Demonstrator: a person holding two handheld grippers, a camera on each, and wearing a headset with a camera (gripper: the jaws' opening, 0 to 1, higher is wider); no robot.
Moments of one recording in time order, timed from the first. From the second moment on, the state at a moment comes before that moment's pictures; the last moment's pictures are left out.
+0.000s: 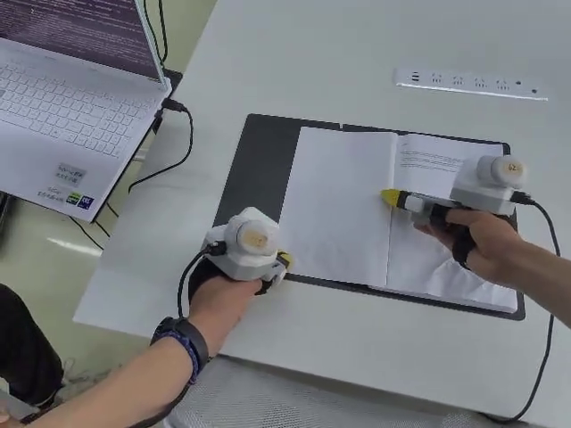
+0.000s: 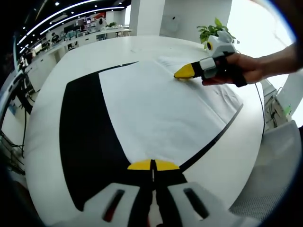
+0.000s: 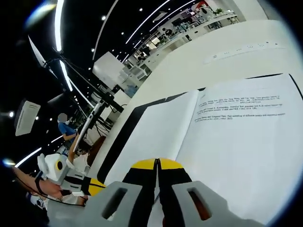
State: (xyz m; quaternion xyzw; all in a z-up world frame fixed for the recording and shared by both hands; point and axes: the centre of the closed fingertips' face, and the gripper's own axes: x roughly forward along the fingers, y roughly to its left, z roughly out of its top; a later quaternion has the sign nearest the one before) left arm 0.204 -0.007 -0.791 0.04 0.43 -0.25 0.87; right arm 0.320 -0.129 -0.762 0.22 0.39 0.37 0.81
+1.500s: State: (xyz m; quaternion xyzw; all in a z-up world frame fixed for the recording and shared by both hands) left arm 0.206 -0.007 -0.792 0.03 0.42 -0.25 0.87; right arm 0.412 -0.127 -0.763 0.34 0.33 0.28 0.83
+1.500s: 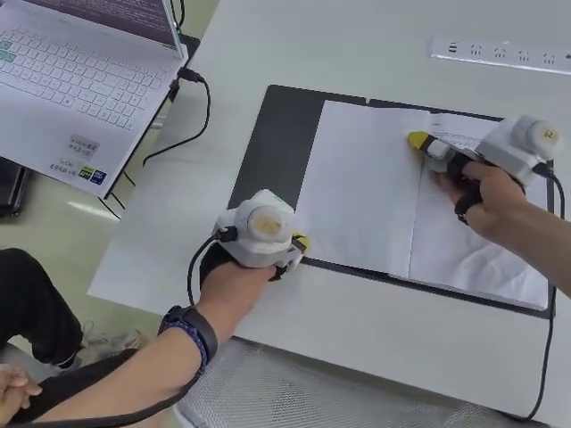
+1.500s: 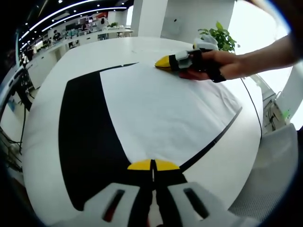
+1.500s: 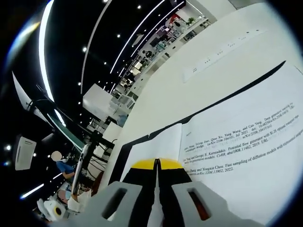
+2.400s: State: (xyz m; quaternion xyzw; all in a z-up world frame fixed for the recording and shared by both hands) left arm 0.207 -0.007 -0.794 0.01 0.43 -0.23 0.87; right arm 0.465 -0.138 -0.776 0.36 0.28 0.24 0.86
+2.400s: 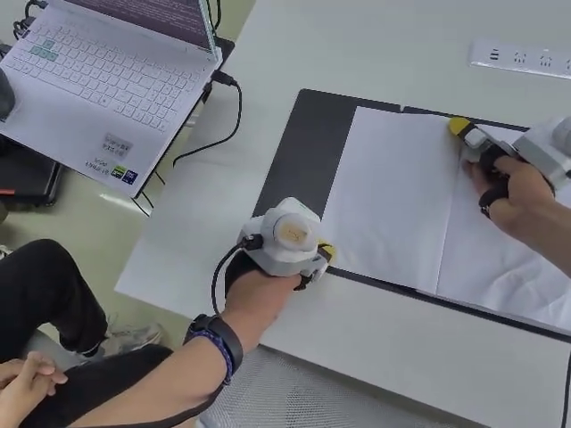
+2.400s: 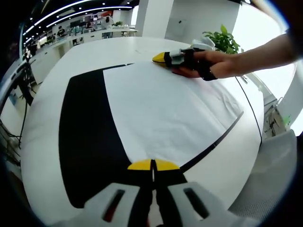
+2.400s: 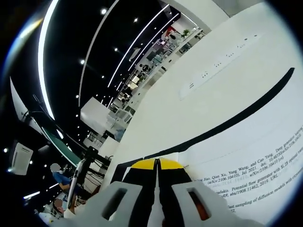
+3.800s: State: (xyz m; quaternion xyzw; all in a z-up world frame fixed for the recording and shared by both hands) left arm 0.205 -0.007 -0.792 0.02 0.43 -0.25 0.87; right arm 0.310 -0.118 -0.756 0.24 0.31 0.39 0.83
